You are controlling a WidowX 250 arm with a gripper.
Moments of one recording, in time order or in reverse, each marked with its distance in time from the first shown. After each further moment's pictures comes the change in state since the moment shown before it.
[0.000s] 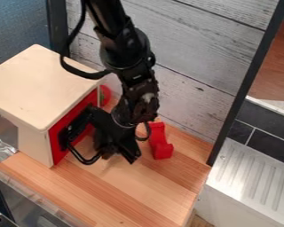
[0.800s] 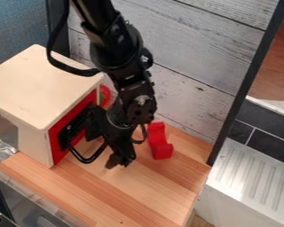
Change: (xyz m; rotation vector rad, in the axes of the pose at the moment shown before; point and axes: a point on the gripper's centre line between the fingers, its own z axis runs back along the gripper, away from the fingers) arm -0.009 0.014 0.011 0.054 -0.040 -0.121
